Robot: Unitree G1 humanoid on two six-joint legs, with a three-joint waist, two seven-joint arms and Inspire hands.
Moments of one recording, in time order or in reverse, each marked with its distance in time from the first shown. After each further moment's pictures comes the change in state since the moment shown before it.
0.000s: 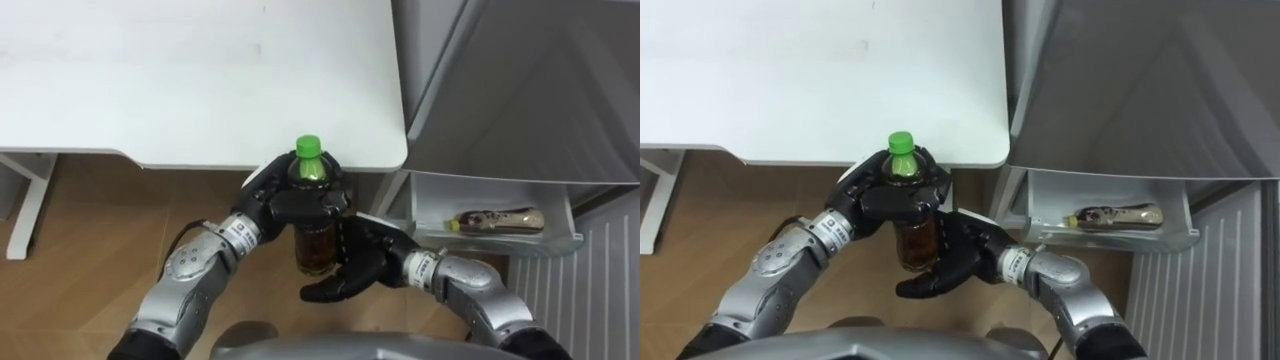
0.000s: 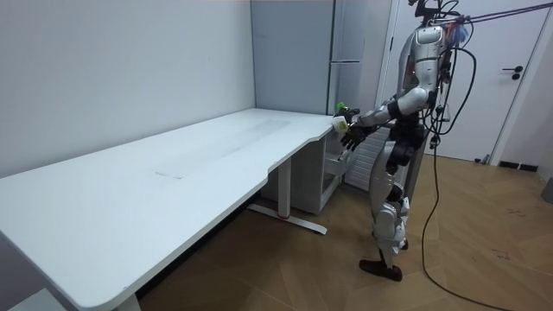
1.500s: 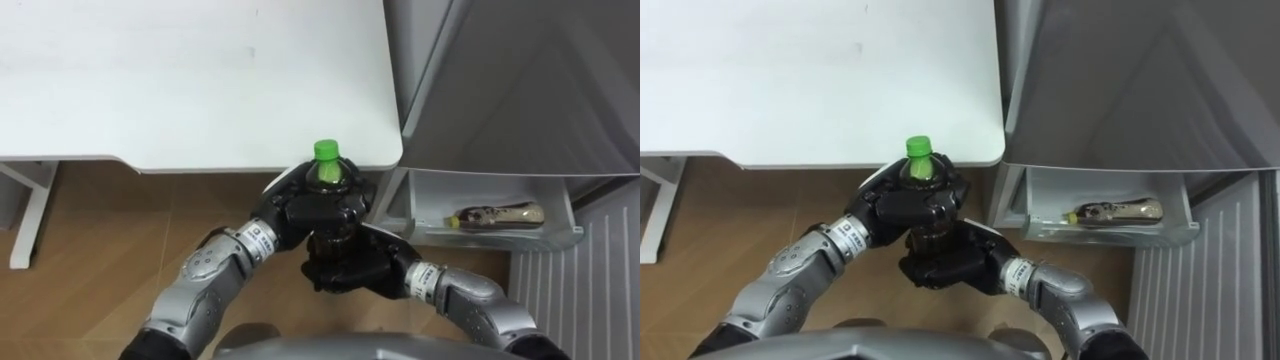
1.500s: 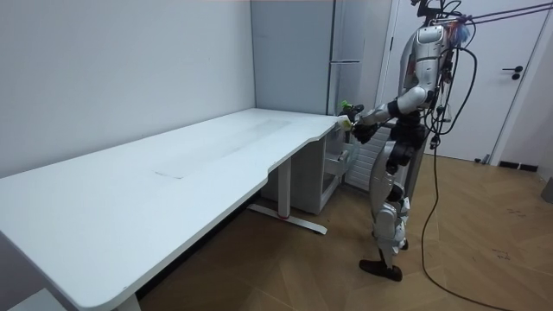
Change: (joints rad) left arm -0.009 -0.028 -0.046 -0.001 -0.101 0.061 -0.044; right arm 0.002 -0.023 0.051 0.064 0.215 0.024 -0.007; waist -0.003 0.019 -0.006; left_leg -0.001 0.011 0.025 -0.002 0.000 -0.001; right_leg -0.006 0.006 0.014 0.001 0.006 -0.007
